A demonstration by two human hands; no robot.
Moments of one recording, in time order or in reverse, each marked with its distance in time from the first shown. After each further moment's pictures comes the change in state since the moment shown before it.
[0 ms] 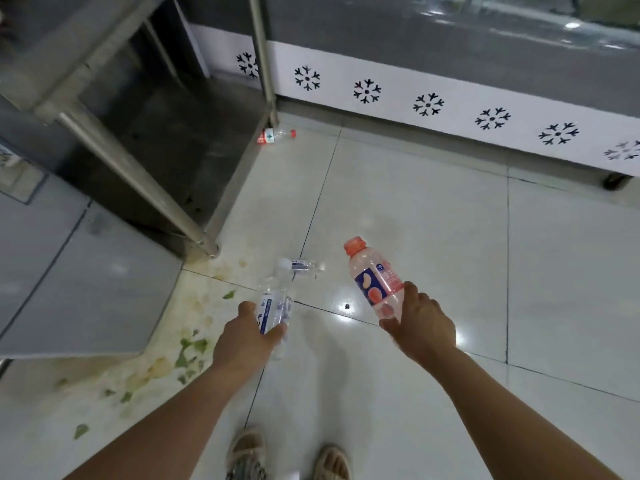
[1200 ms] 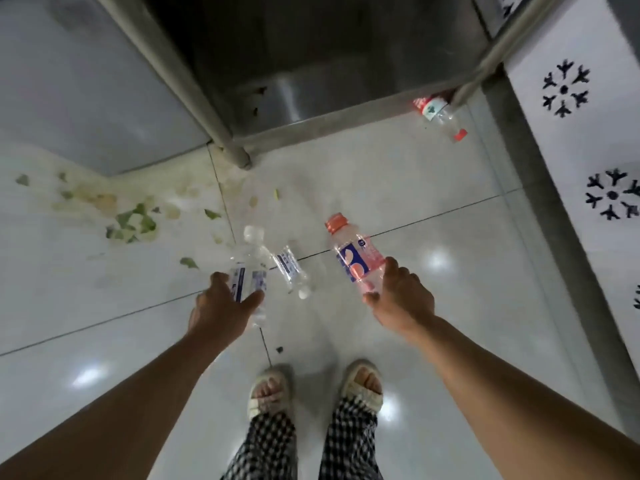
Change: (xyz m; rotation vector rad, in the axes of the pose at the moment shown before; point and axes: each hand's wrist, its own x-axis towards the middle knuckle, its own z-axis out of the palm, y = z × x) left_hand 0.239 0.124 0.121 -0.564 0.204 -0.876; right_hand 0.457 -0.100 0.038 -0.566 -0.415 -0.820
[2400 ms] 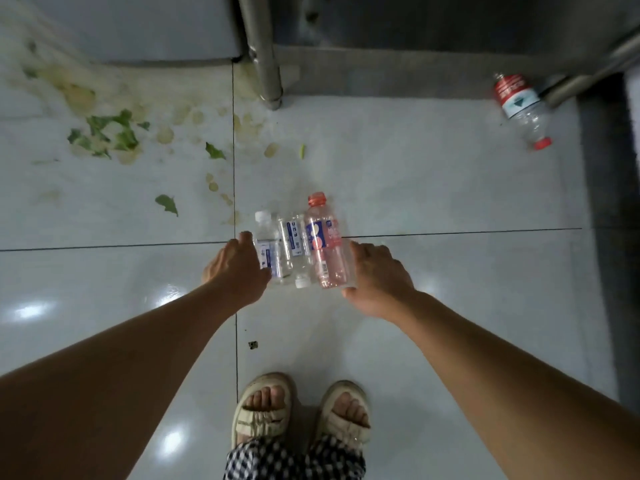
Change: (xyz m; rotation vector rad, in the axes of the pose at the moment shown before) left_hand 0.099 -0.038 0.118 0.076 -0.016 0.066; right_hand 0.099 -0.033 0.107 -0.322 -0.125 -0.449
